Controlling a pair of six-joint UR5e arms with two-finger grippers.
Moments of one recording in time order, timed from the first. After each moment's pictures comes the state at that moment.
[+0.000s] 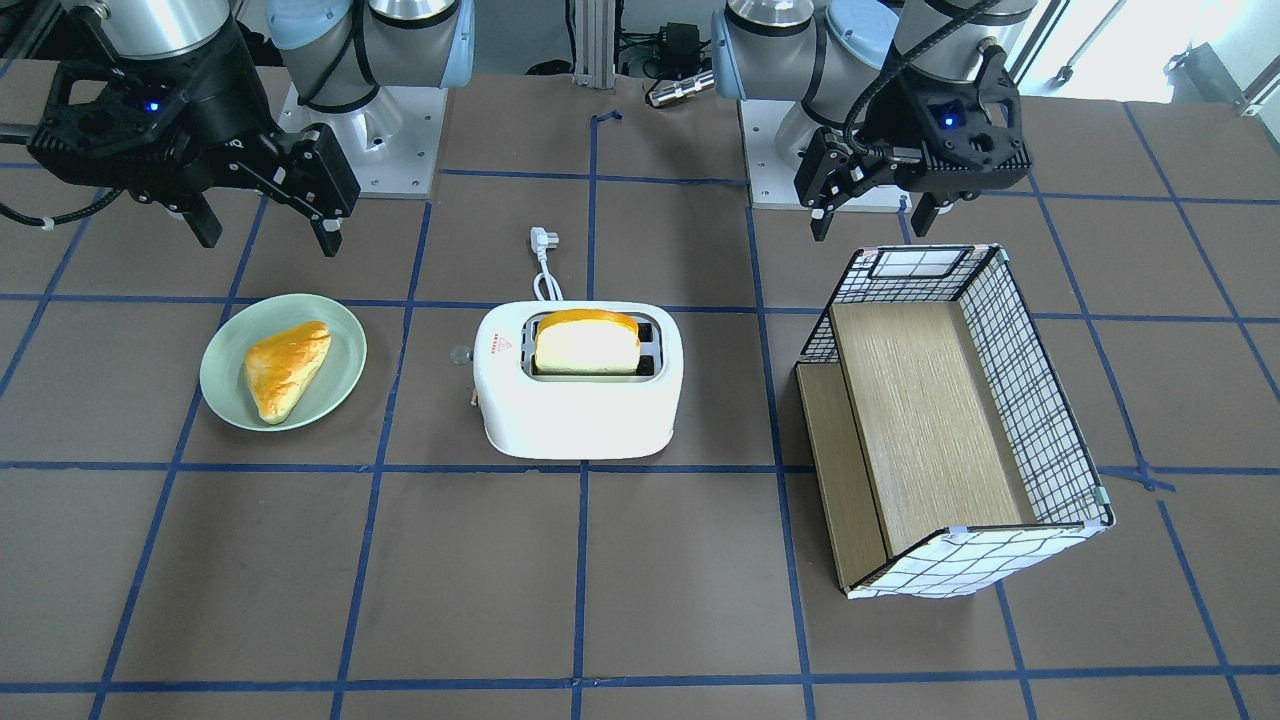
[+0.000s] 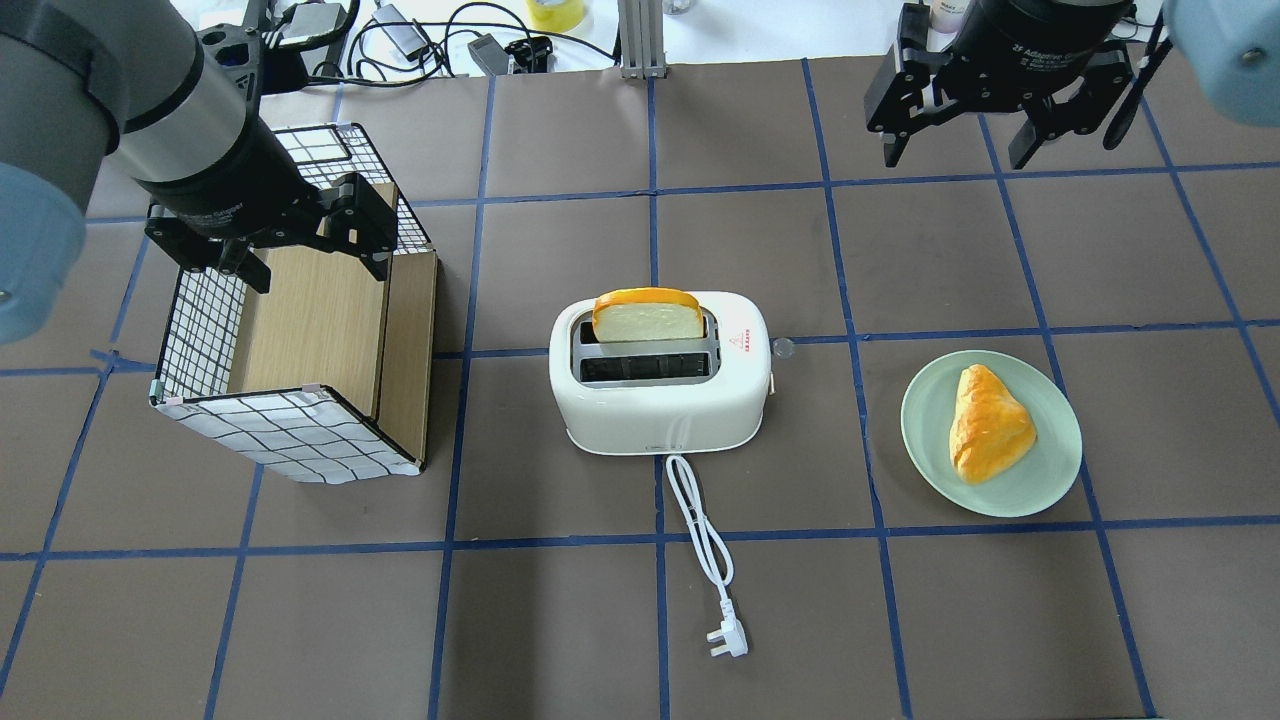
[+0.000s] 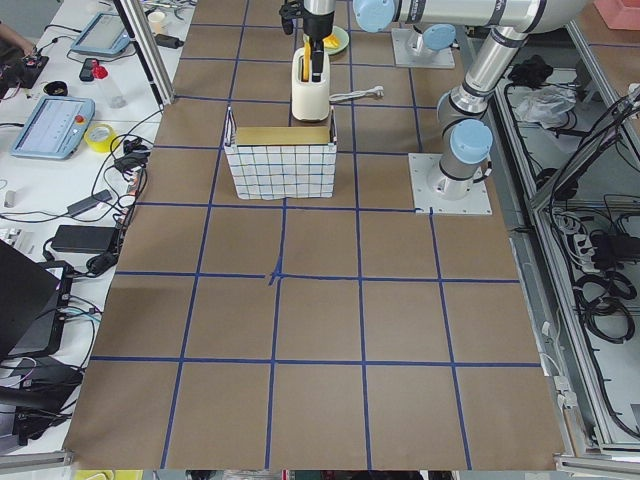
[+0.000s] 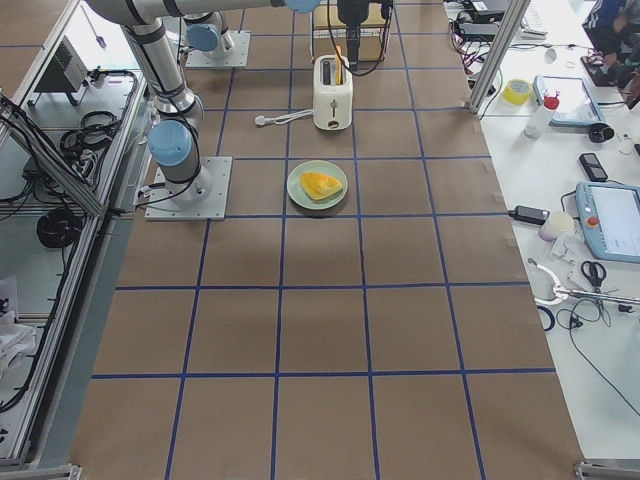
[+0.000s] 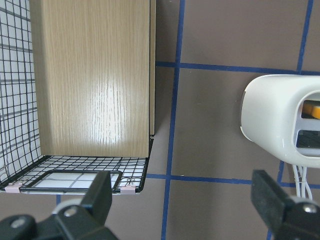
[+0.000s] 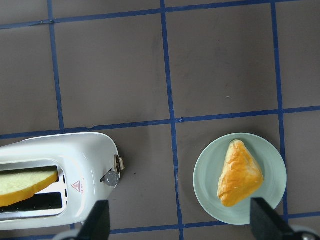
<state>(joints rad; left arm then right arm) -1.57 -1.46 -1.67 -1.52 1.59 -0.08 1.58 -1.57 1.47 -1.58 -1.57 0.09</state>
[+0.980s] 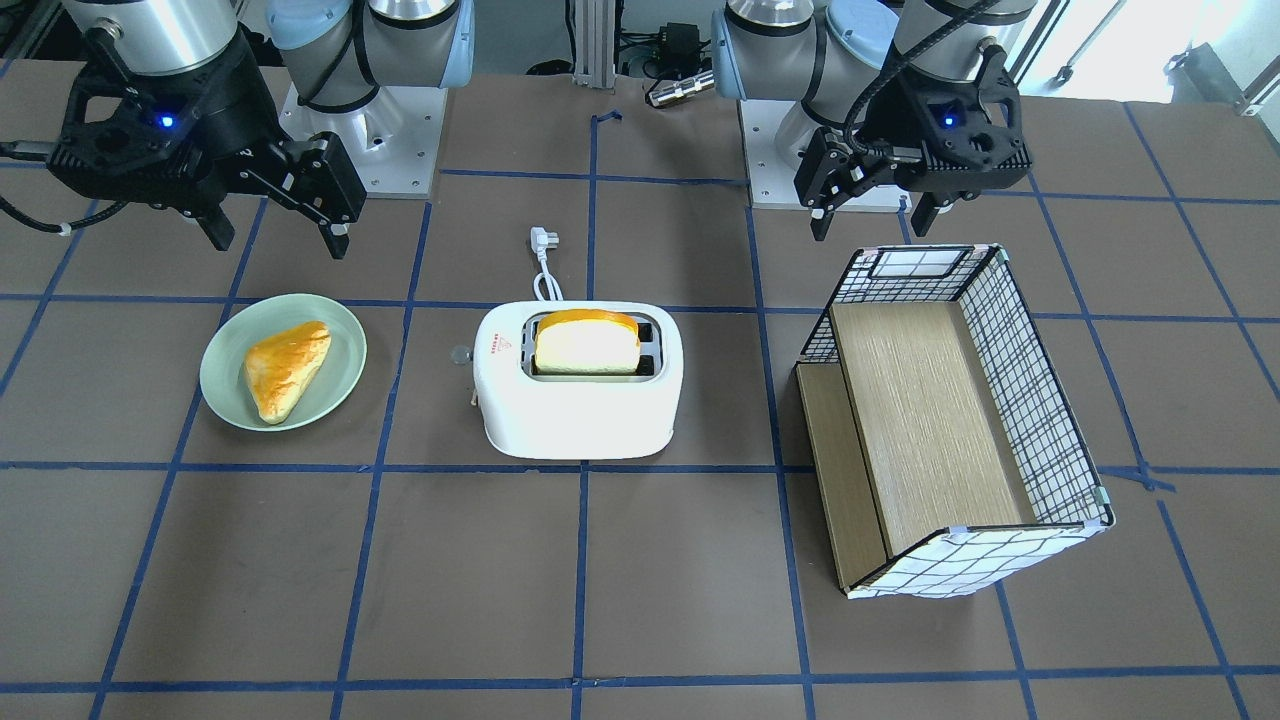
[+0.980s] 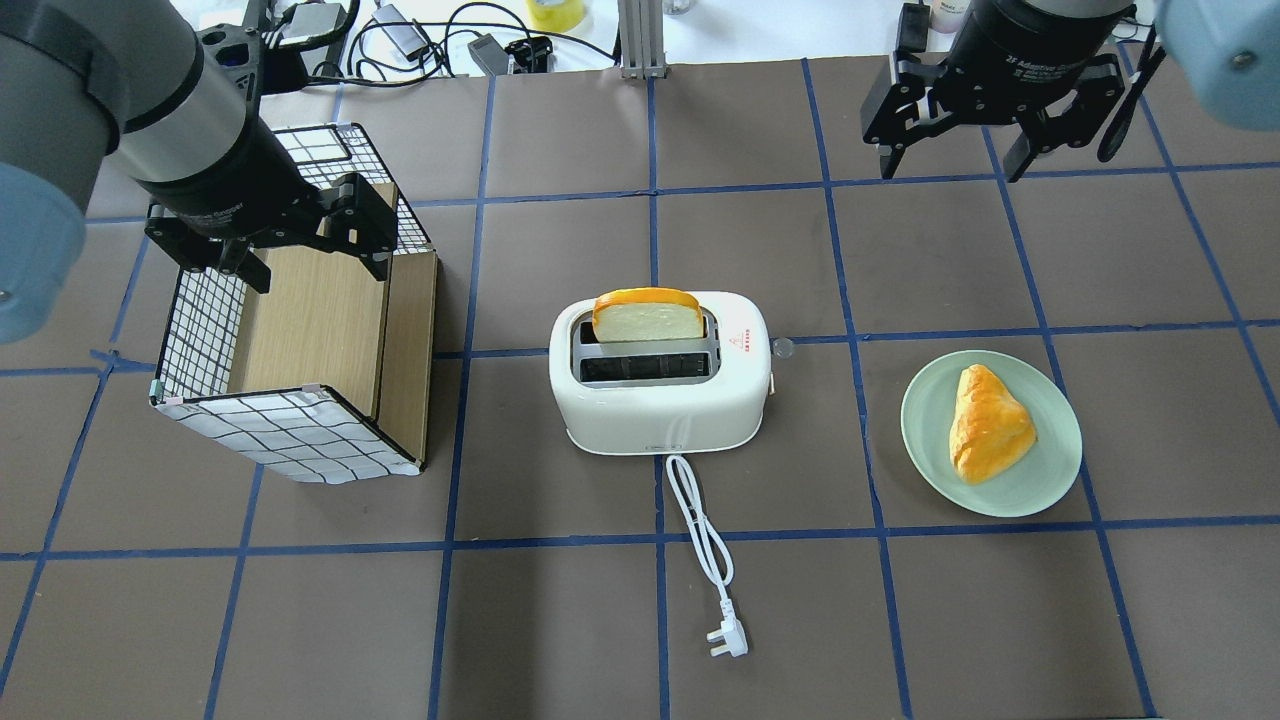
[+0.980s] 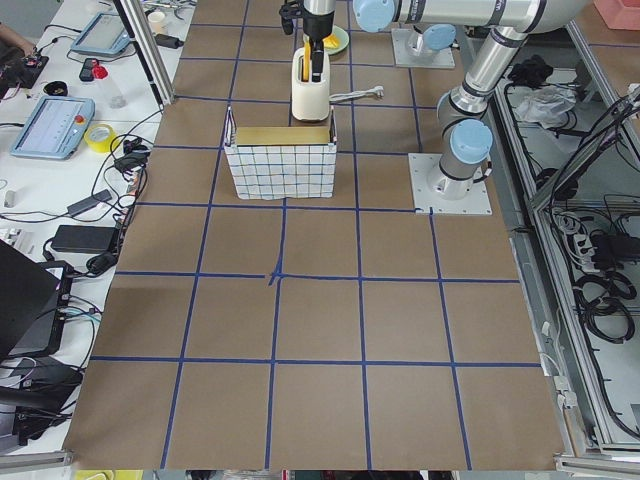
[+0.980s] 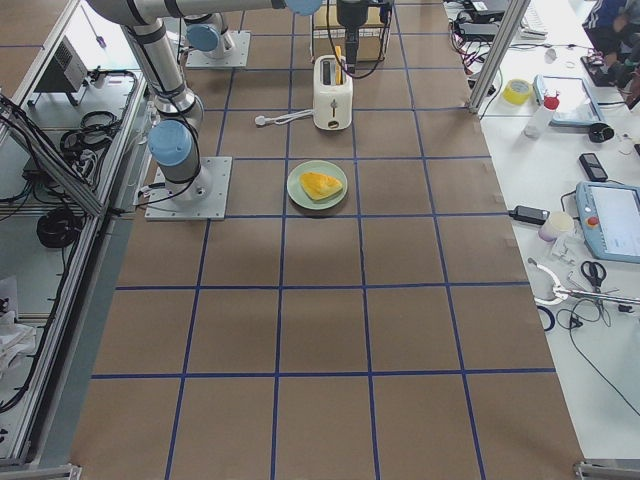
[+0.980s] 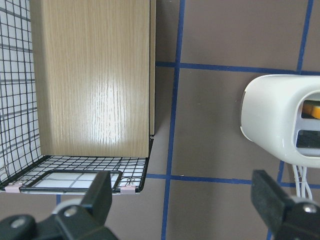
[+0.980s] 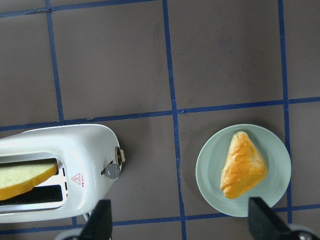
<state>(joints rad) -1.57 -1.46 -1.67 -1.52 1.59 -0.08 1.58 -1.56 1.48 -1.55 -1.56 0.10</state>
